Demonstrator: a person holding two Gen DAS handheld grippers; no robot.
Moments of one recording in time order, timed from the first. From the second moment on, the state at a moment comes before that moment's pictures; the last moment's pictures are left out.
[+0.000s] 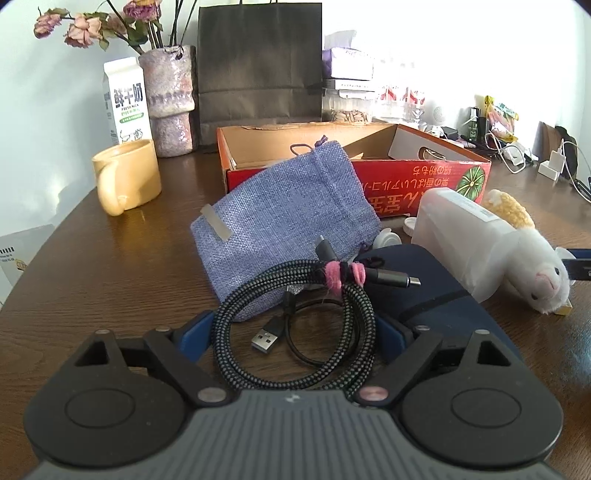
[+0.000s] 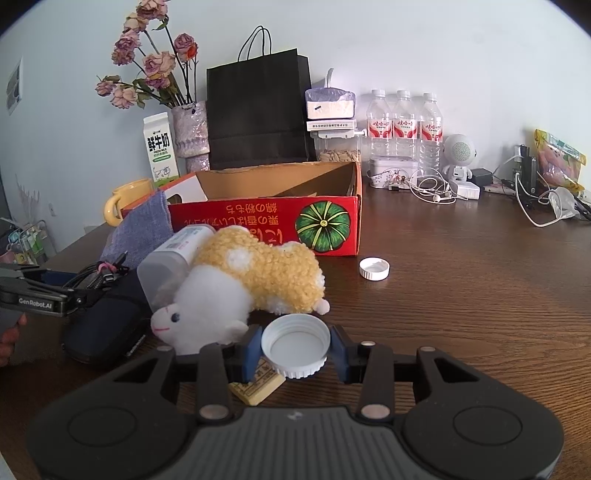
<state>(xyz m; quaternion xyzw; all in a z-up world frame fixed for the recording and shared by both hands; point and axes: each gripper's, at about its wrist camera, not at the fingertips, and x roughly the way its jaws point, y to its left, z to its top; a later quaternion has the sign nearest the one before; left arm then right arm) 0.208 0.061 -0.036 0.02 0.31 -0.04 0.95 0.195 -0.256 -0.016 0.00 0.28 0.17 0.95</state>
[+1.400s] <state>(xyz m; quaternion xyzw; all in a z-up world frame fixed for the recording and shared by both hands) 0.325 0.009 0.055 -0.04 0.19 0.02 0.98 0.355 -0.167 0.059 -0.04 0.18 0.21 0.96</state>
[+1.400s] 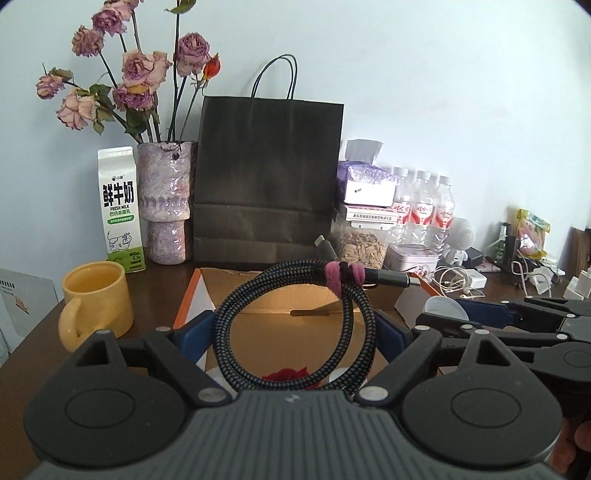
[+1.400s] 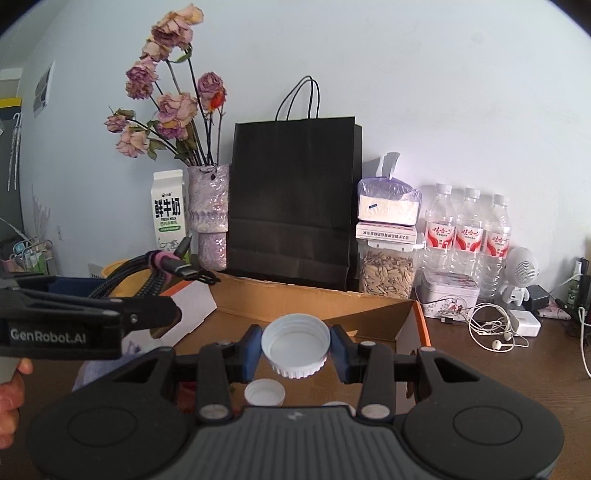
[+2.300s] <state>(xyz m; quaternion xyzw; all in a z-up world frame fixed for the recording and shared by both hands) 0.398 0.021 0.026 -0.07 0.23 0.08 0.97 0.431 -0.158 0.026 -0.04 0.26 0.18 0.95</state>
